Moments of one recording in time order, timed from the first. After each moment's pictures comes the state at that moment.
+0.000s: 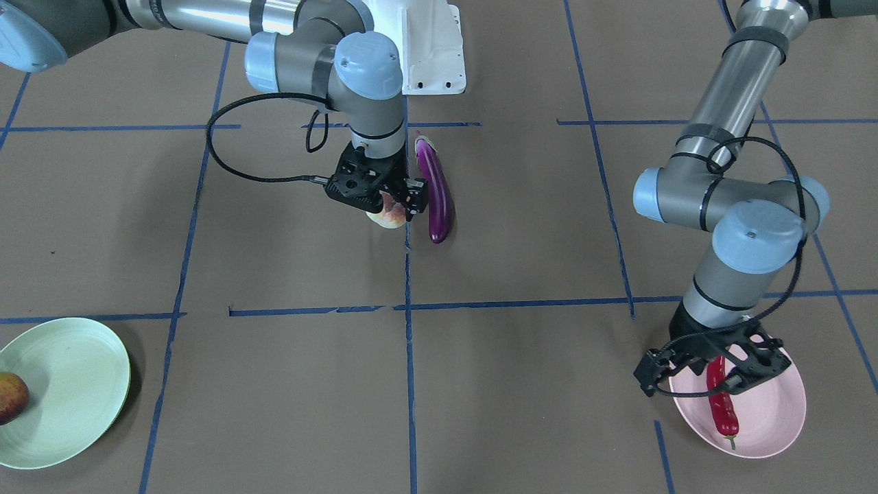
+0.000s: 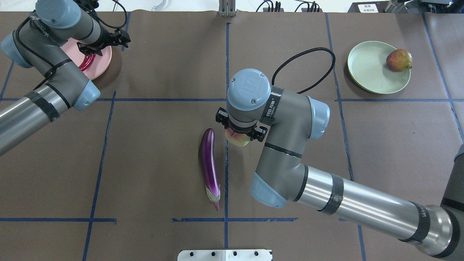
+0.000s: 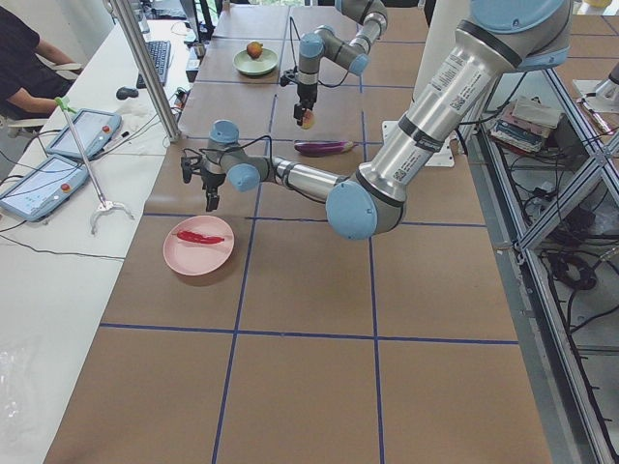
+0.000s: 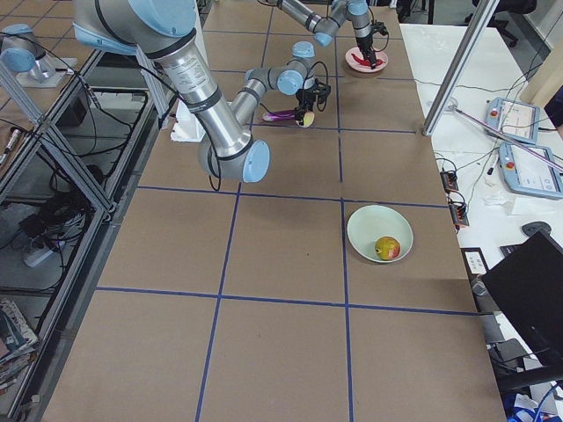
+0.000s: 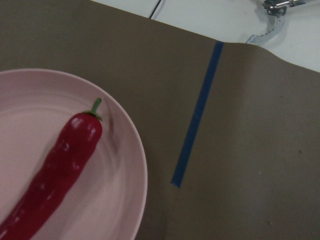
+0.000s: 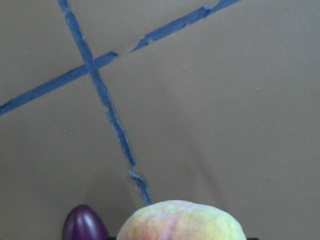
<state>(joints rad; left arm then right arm) -0.94 -2.22 -1.16 -2.16 -1.87 -1.28 0.54 -0.83 1.61 -1.59 1.85 1.63</state>
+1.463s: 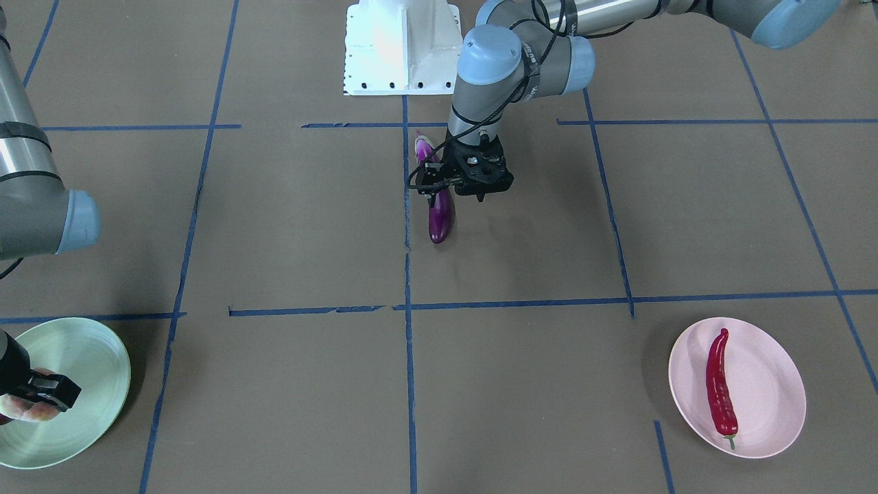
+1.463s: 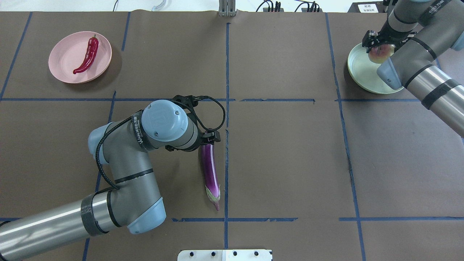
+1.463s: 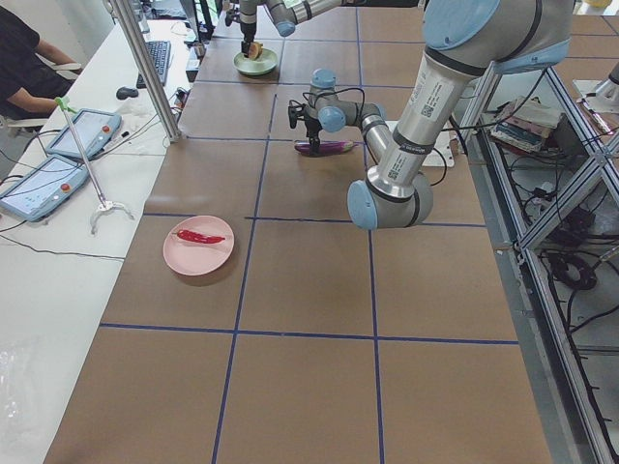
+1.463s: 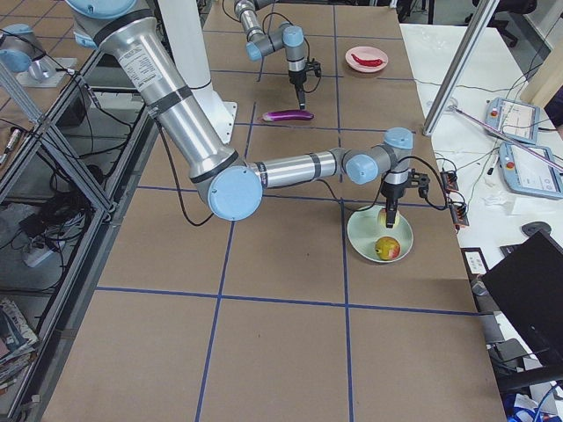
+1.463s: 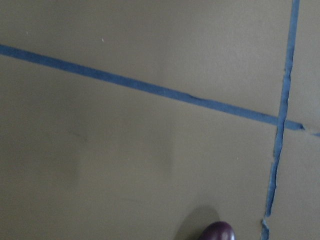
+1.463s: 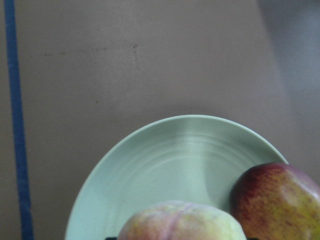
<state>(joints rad) -0.45 -2.21 -1.65 -1.73 -1.75 -1.45 1.12 -0.98 1.12 -1.29 1.97 0.80</state>
